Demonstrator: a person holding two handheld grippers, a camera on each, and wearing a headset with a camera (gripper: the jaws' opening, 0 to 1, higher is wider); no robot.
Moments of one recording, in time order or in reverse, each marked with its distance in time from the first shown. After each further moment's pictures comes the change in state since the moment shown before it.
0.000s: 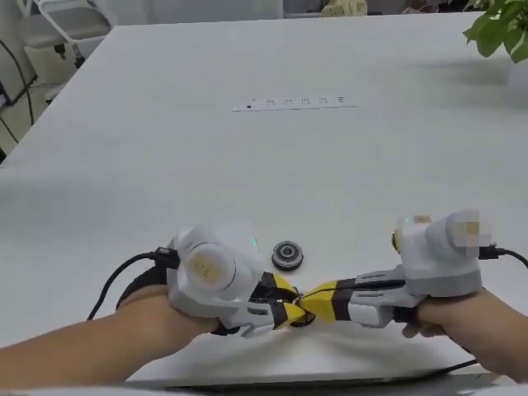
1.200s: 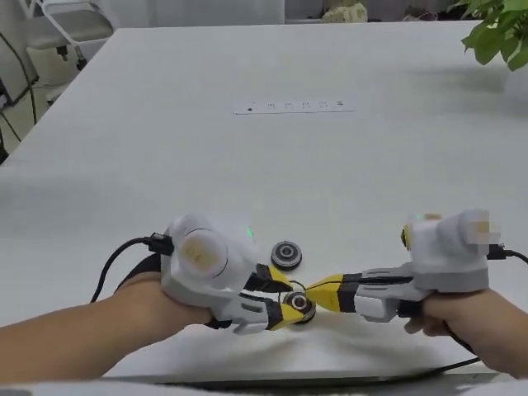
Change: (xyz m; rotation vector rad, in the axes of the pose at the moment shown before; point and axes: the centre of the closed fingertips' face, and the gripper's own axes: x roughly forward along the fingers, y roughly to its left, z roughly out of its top) left arm -0.013 -0.005 0.005 0.025 0.004 -0.041; right arm -0.010 0.003 0.010 0.030 -0.052 -0.012
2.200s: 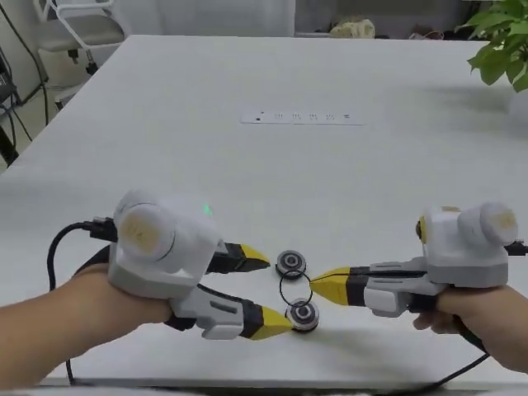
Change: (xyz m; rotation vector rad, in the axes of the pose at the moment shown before) left arm -0.063 0.002 0.024 -0.076 -0.100 0.064; right arm -0.007 0.019 0.032 -0.032 -0.014 0.038
